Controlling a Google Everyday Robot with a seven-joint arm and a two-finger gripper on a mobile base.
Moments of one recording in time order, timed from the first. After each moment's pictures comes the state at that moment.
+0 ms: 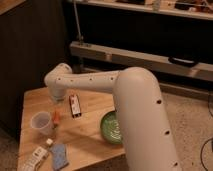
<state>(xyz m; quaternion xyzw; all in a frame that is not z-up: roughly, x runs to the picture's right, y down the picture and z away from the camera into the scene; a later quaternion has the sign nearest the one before) -0.273 0.078 0.830 -0.26 -0.20 -0.13 0.93</state>
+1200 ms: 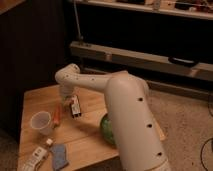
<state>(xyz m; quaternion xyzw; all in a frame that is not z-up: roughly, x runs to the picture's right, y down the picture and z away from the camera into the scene) -0.252 0.083 0.905 -0.30 -0.19 -0.12 0.93</state>
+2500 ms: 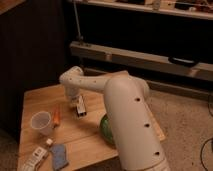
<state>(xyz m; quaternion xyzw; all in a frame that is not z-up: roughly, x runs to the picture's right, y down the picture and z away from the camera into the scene) -0.203 0.091 0.933 -0.31 -0.12 -0.09 0.94</state>
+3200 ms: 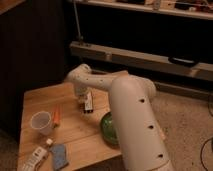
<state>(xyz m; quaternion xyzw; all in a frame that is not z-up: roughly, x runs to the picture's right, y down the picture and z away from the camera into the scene) -0.141 0.068 0.952 -0.30 -0.08 -0.05 0.95</state>
